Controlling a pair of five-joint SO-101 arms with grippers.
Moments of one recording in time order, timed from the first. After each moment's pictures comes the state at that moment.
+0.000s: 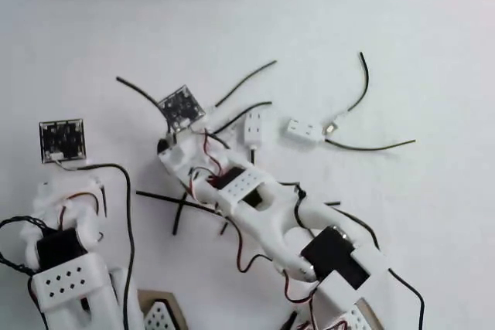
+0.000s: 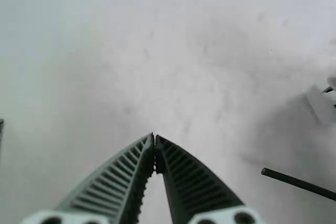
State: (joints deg) left arm -29.0 -73.3 76.3 55.0 -15.2; right arm -44.3 6.4 40.8 -1.4 -0.2
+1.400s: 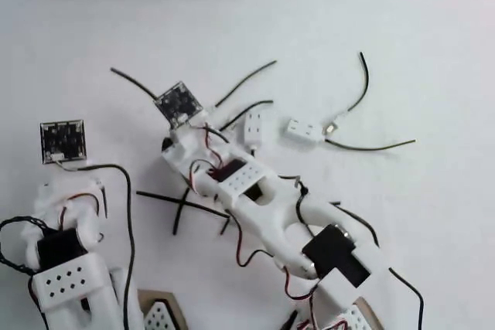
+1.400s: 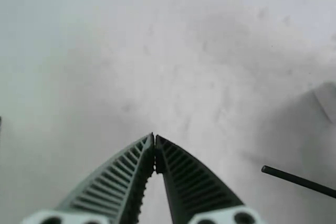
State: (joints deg) left arm -29.1 -73.4 76.8 55.0 -15.2; right arm -42.7 7.3 38.8 5.1 3.0
